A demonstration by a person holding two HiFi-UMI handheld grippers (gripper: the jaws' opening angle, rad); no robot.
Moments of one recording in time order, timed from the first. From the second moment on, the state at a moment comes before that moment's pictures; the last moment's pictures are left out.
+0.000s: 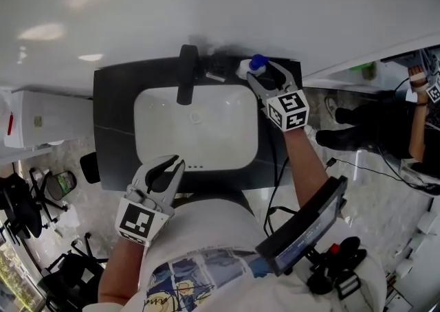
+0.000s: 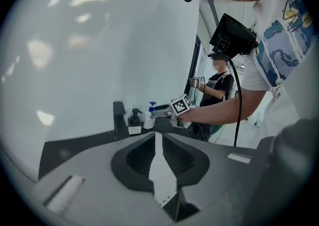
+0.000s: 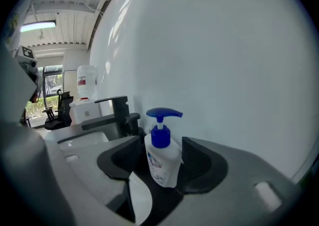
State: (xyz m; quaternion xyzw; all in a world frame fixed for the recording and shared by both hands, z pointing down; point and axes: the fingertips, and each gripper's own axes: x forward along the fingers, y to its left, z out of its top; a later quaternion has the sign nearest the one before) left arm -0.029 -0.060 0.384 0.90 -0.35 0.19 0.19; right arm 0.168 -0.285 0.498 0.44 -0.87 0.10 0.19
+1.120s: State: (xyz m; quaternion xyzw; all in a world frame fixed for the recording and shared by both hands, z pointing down) left arm -0.116 0.046 0.374 0.91 -0.35 0.16 0.19; right arm 0.065 -0.069 0.426 0.44 -0.86 0.06 0.23
